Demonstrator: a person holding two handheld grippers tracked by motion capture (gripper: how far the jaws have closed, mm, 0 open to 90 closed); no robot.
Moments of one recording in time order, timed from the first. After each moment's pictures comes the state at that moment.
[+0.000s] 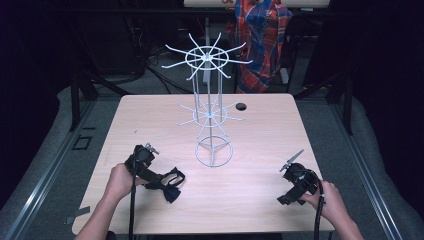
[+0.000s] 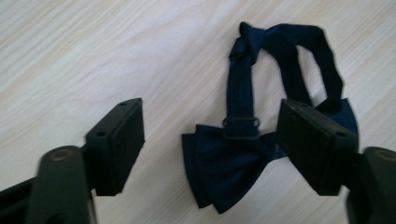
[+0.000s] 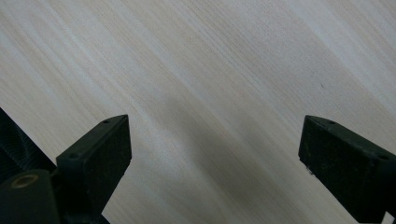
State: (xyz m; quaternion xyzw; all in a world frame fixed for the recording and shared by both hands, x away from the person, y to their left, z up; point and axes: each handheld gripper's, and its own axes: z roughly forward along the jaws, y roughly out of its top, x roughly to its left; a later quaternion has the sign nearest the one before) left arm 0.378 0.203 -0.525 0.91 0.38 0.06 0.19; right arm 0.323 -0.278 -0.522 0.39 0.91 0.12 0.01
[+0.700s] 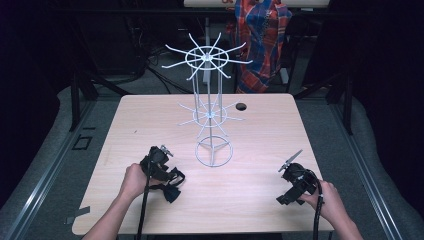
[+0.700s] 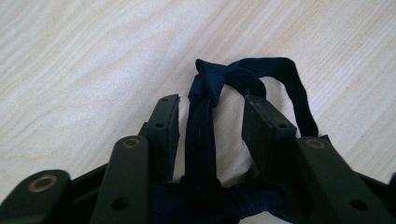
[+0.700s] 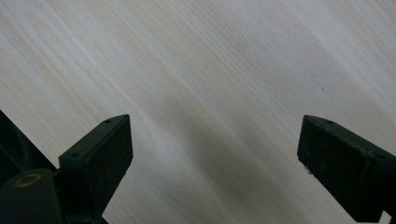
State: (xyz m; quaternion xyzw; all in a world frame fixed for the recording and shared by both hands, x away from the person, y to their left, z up) left arm 0.384 0.170 -0.542 0.91 0.36 0.05 0.18; right arm 0.322 -0.275 -0.521 0.38 0.92 0.12 0.02
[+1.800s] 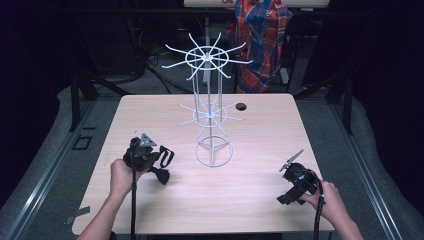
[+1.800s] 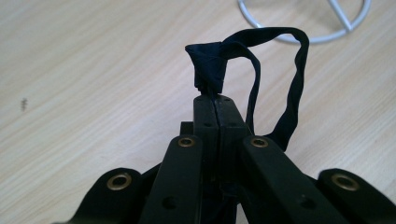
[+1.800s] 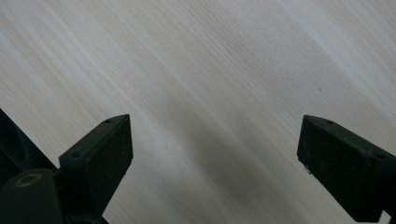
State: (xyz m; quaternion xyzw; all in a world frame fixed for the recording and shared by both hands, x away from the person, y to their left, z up) left arm 0.373 0.205 -0.498 0.86 0.39 0.19 0.28; right arm 0.322 -0.278 -0.520 0.39 0.91 0.13 0.02
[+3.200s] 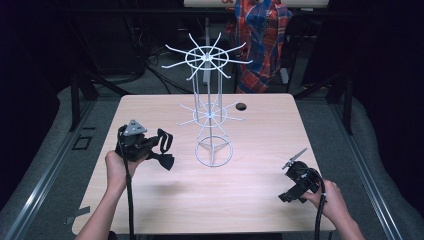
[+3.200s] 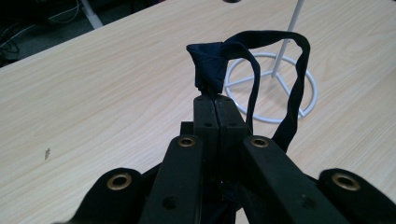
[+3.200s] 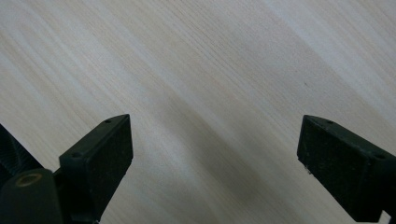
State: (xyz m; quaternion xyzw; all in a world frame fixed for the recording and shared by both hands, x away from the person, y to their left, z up) left arm 0.367 0.208 -0.445 0.81 0.40 0.20 0.39; right arm 0.326 -0.285 -0.521 0.40 0.91 0.13 0.02
